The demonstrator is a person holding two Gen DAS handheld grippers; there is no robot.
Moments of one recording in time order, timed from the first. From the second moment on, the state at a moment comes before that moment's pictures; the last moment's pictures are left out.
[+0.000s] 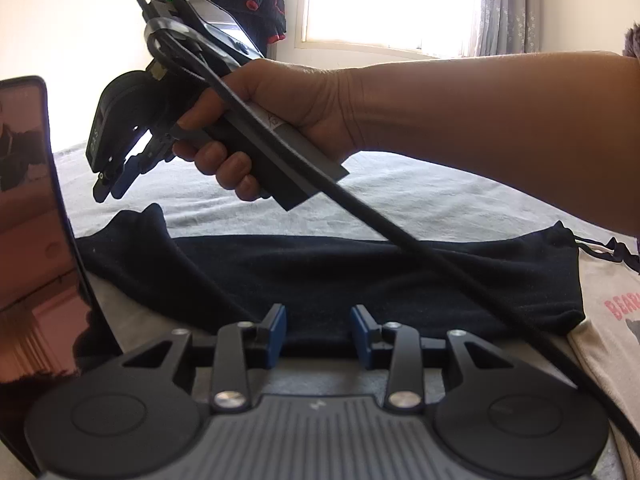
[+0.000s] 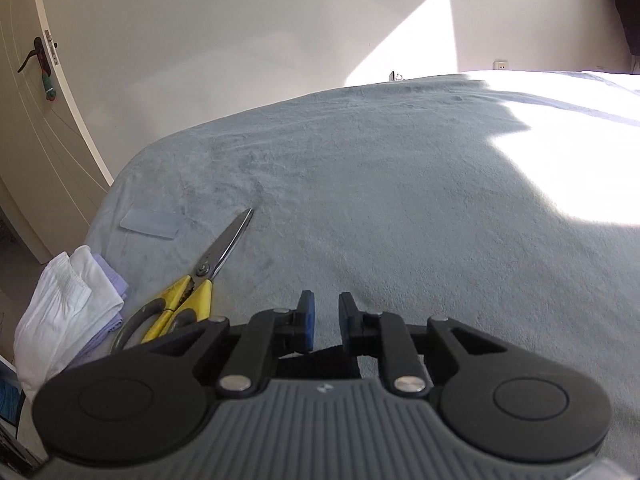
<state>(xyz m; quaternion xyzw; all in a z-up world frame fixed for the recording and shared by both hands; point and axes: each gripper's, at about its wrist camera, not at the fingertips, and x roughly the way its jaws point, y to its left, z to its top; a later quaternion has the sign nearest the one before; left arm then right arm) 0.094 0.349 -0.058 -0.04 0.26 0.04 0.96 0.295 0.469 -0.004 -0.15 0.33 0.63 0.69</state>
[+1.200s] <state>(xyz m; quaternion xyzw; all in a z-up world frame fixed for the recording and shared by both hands) 0.094 0.349 -0.025 -0.10 0.31 -0.02 0.95 0.221 0.162 0.086 -0.12 0.35 0.38 0.85</state>
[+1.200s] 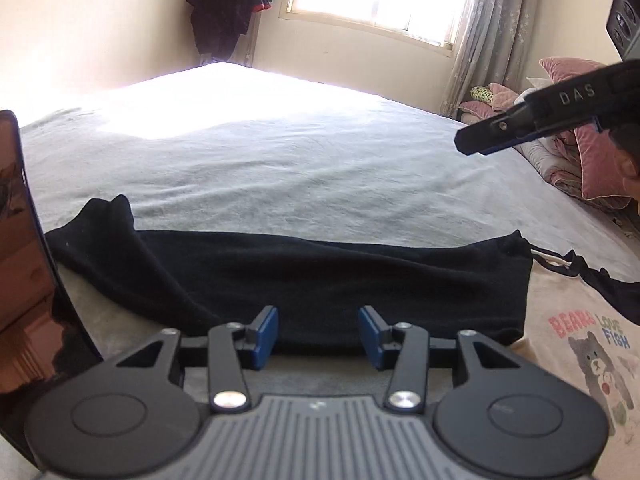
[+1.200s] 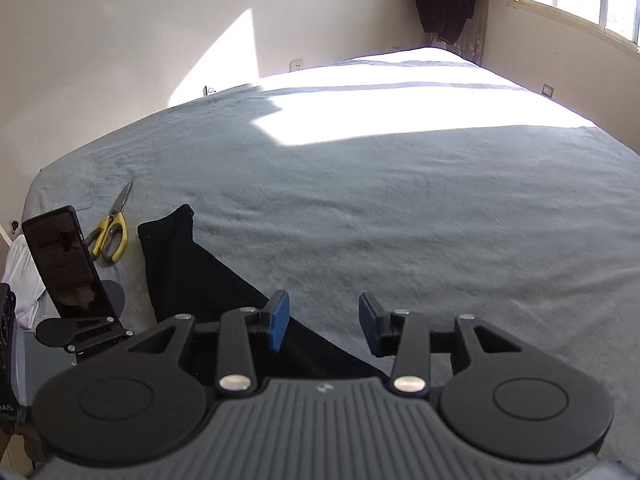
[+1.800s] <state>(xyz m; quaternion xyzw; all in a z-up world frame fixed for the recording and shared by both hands) 0.046 0.170 -0.023 -0.01 0.46 -0.19 0.87 0.090 -0.099 0.035 0.01 0.40 0.21 0.89</state>
